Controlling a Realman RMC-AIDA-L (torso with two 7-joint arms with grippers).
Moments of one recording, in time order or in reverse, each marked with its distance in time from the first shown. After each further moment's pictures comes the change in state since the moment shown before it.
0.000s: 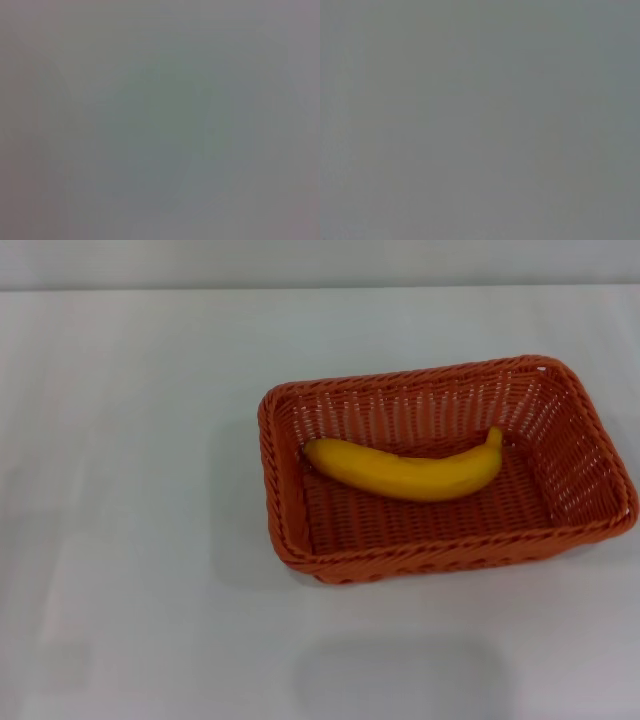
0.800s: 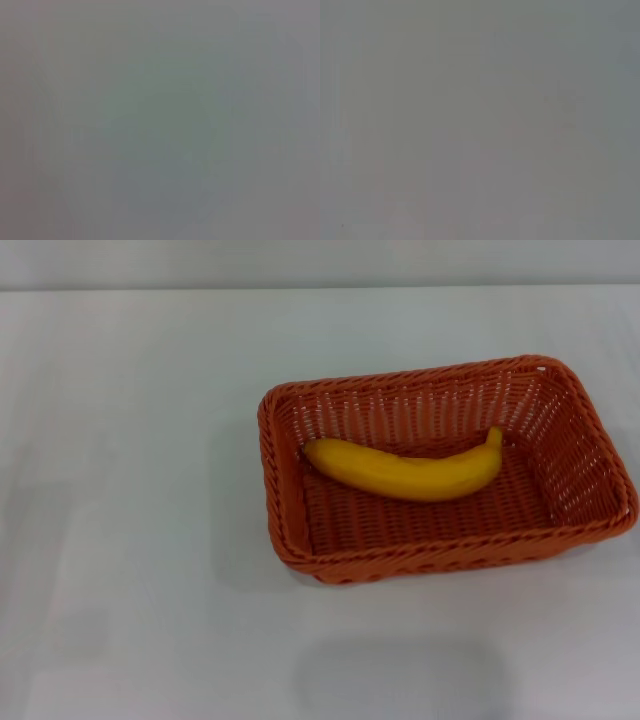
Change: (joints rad) left arm -0.073 0.007 0.002 0.004 -0.111 -0.026 0.084; right arm 0.014 0.009 0.012 0.128 0.012 -0.006 -0.027
